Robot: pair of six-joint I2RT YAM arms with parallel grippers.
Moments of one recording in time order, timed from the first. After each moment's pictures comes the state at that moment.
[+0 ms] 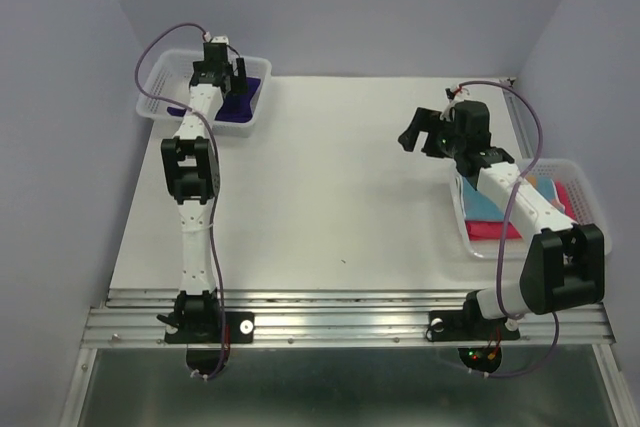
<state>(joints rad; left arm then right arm) -0.02 2.51 2.40 -0.51 -0.16 -0.09 0.17 1.41 1.03 -0.13 -0.18 0.36</state>
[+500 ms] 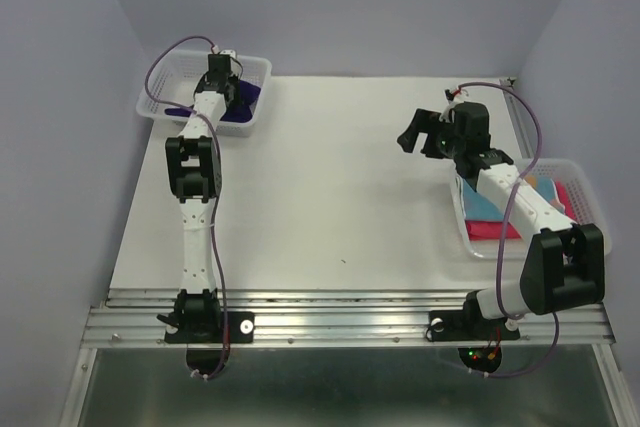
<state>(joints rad) -0.02 2.59 2.34 -0.48 -0.08 -0.05 0.17 1.41 1.01 -0.10 -0.20 0.36</state>
